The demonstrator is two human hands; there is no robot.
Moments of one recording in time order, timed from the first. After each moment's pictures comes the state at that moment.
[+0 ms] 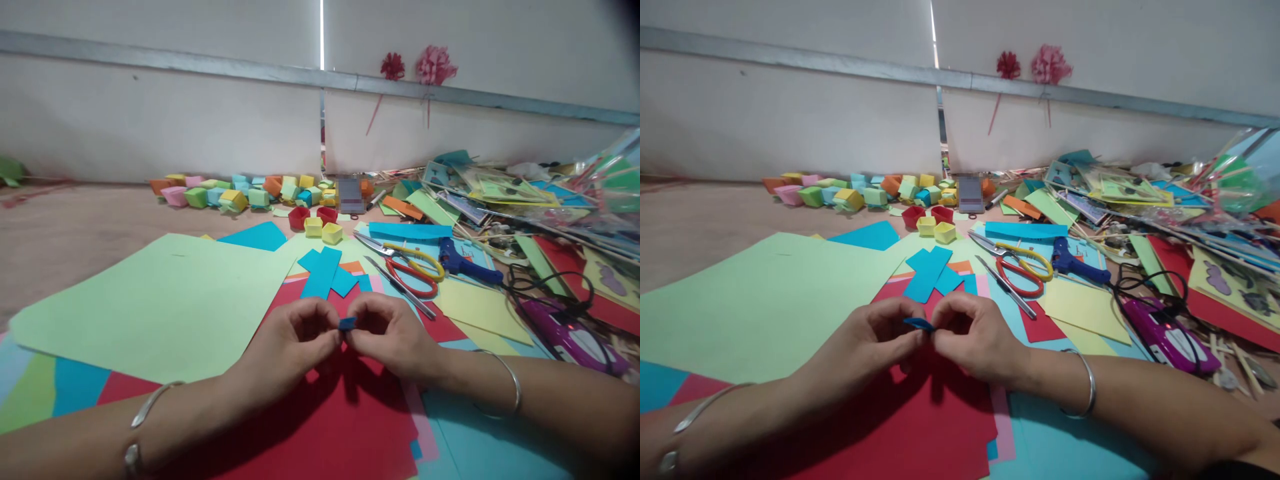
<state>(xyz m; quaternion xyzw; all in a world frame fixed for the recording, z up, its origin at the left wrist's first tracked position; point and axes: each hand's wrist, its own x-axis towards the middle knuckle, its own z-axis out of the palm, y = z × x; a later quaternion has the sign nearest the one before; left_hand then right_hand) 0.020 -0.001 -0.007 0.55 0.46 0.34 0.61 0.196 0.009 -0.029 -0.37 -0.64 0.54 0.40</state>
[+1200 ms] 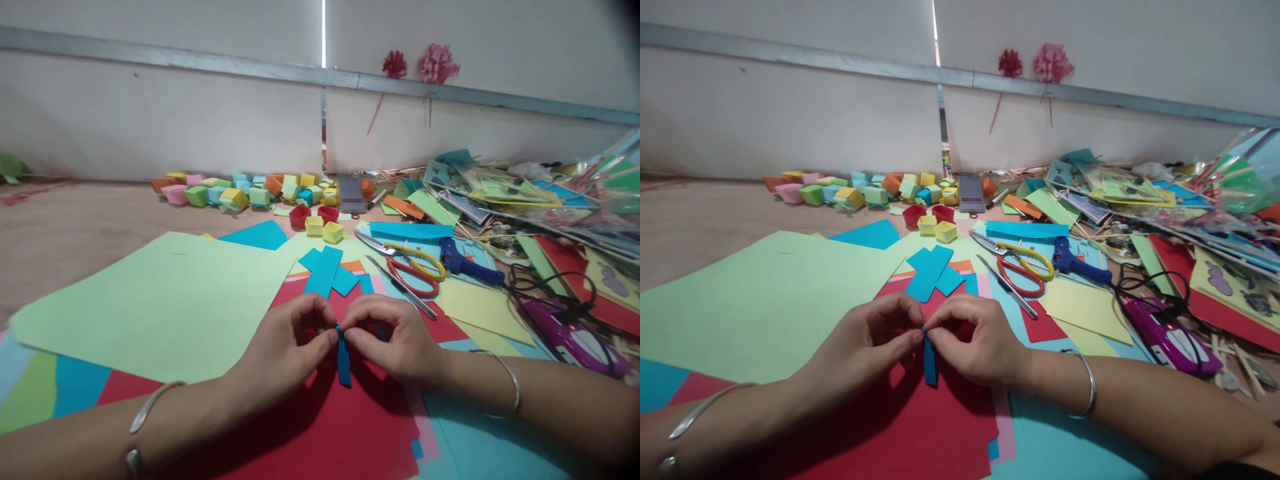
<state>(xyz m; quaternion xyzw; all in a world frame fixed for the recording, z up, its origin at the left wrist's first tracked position) 0.017 0.000 -0.013 0.62 0.47 0.36 0.52 0.199 0.008 -0.022 -0.34 -0.76 0.36 0.43</state>
